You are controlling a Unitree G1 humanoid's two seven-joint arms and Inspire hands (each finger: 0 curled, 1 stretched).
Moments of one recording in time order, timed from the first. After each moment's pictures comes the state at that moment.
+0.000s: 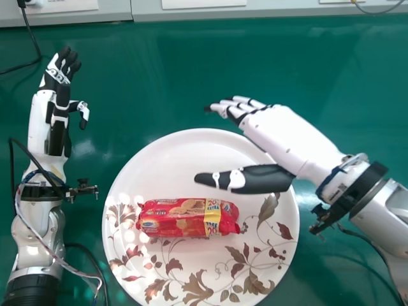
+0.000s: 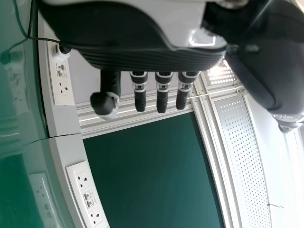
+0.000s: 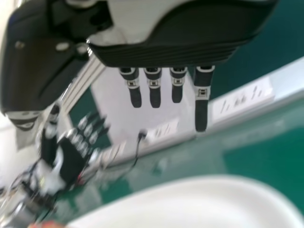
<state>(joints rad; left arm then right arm) -0.23 0.27 0.21 0.40 -0.10 -0.77 -0.14 -0.13 -0.63 0.00 -0.66 -0.52 -0.08 0.51</state>
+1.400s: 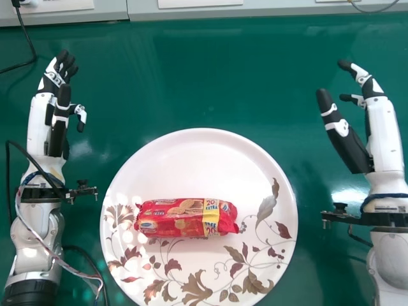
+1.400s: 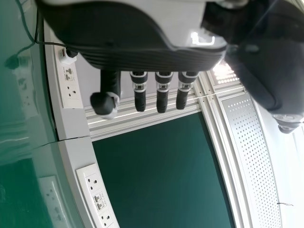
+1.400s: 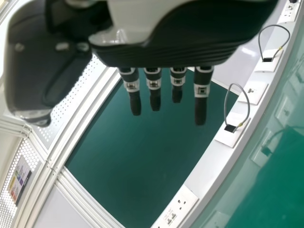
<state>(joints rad) -0.20 0.27 0.21 0.35 -0.06 -0.72 -0.08 0.10 -0.24 -0.19 -0.50 -0.41 -0.10 -0.01</state>
